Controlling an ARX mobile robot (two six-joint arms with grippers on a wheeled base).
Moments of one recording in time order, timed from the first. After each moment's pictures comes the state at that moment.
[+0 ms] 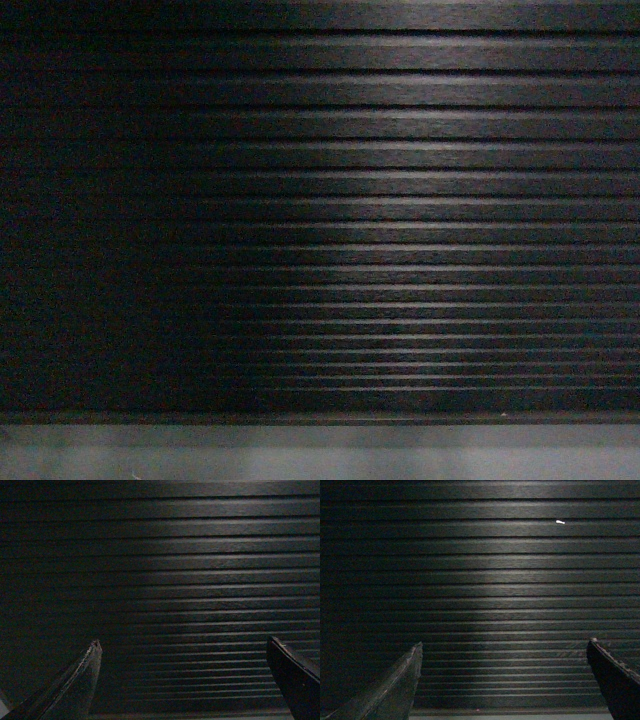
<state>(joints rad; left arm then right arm) 0.00 0.01 0.01 -0.01 0.00 0.00 0.00 0.00 0.01 -0.01 0.00 0.00</state>
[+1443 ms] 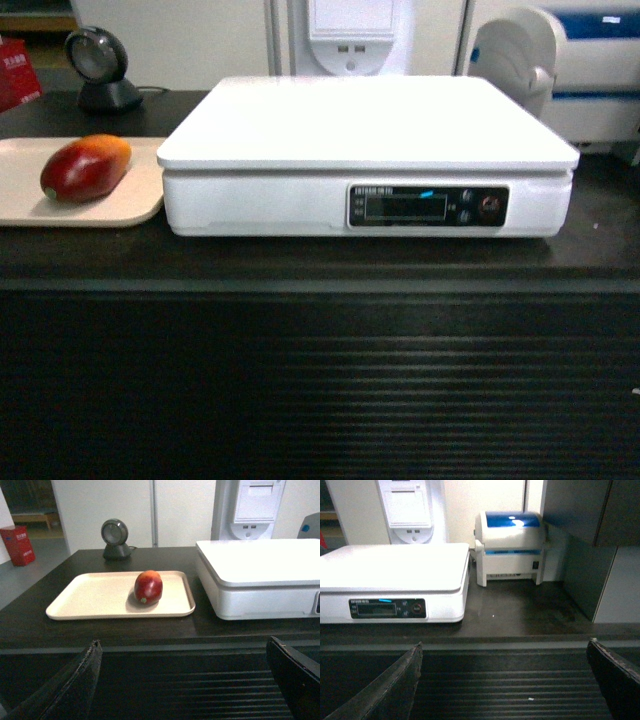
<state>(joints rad) 0.00 0.01 0.01 0.00 0.00 0.00 0.00 0.00 0.01 0.00 0.00 0.00</state>
